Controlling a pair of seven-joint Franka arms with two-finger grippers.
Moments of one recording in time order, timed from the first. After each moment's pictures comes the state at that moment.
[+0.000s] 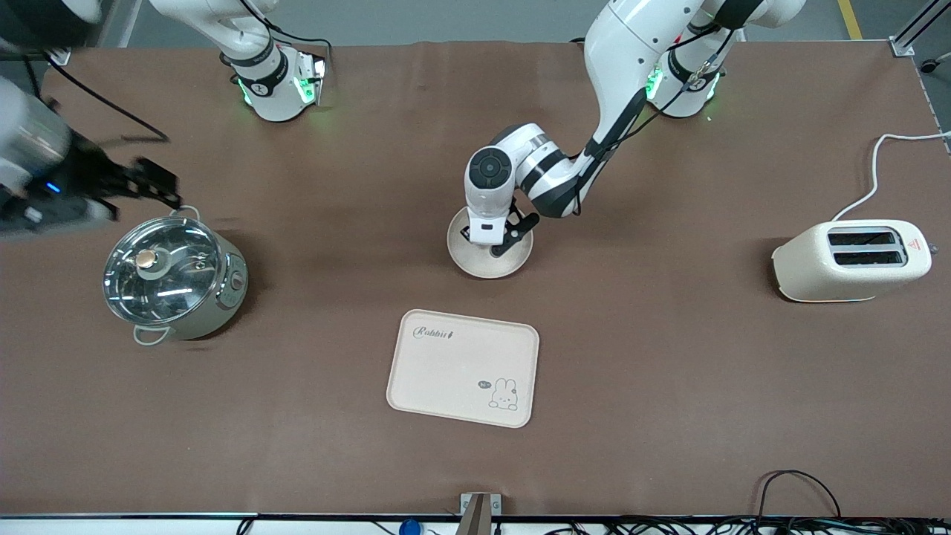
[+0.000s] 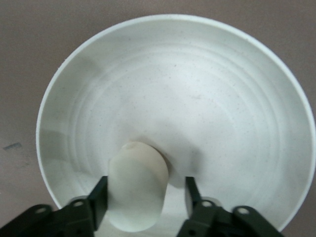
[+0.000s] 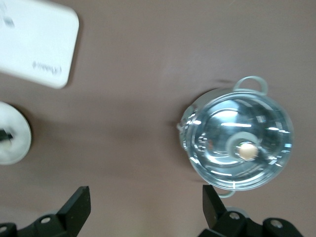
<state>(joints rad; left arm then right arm) -0.65 0.68 -0.26 -1.76 0.05 2.34 -1.62 0.09 0.09 0.02 -1.56 0.04 1.55 -0.07</state>
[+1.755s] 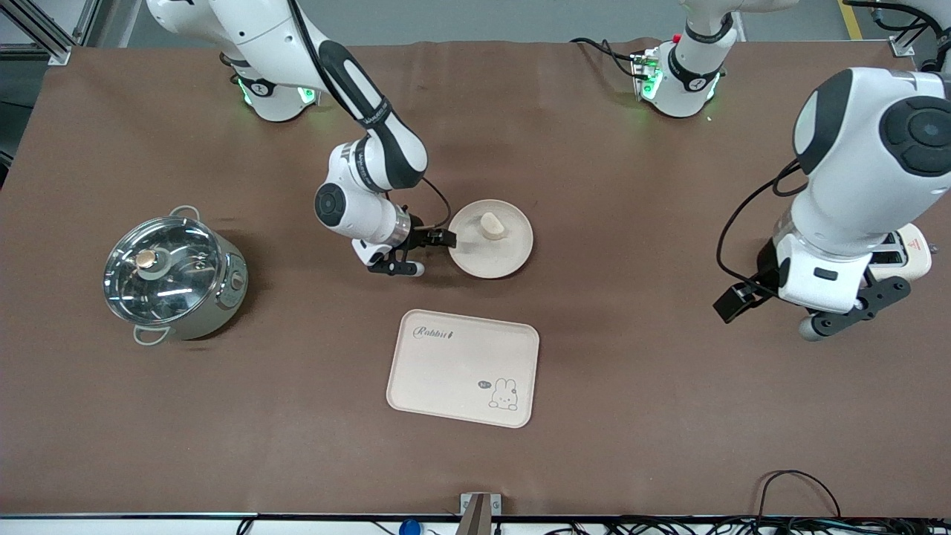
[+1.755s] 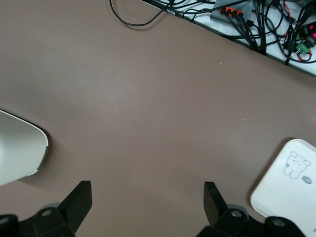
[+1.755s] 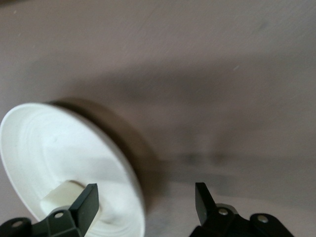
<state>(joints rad) -0.06 0.30 -0.20 -1.44 0.17 1.85 -0.69 0.67 0.52 0.03 -2.04 0.88 2.55 0.12</state>
